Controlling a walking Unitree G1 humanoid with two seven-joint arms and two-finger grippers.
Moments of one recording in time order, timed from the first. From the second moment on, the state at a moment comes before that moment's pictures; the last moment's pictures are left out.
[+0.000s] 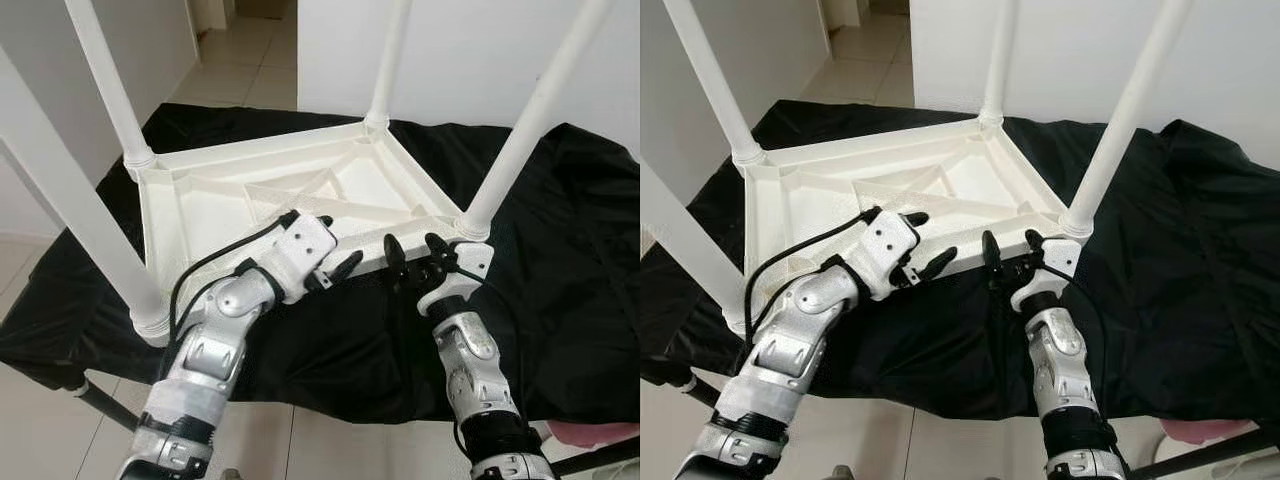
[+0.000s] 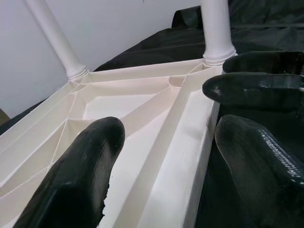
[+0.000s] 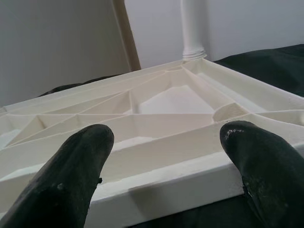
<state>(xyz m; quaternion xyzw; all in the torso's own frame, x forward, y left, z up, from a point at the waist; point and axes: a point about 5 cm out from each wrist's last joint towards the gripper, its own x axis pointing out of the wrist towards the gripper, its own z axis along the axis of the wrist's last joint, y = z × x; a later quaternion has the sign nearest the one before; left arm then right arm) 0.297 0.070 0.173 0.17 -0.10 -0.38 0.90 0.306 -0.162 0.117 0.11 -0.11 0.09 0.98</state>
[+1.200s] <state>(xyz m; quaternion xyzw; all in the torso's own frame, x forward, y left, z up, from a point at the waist) 0.271 0.121 0.122 0.23 0.04 -0.36 0.90 0.343 -0.201 0.102 0.04 0.01 -0.13 0.99</state>
